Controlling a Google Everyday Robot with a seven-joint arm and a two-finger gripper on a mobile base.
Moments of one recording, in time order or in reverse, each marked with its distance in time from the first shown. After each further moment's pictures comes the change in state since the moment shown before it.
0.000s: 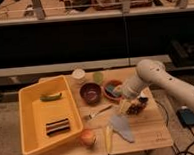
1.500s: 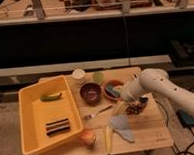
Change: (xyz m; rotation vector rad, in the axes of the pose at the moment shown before) arm -0.009 -0.007 0.026 0.147 -0.079 0.049
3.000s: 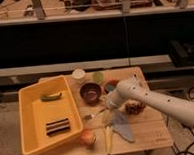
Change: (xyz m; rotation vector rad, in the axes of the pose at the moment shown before) arm 0.001 0.005 0.103 -0.070 0.083 -0.137
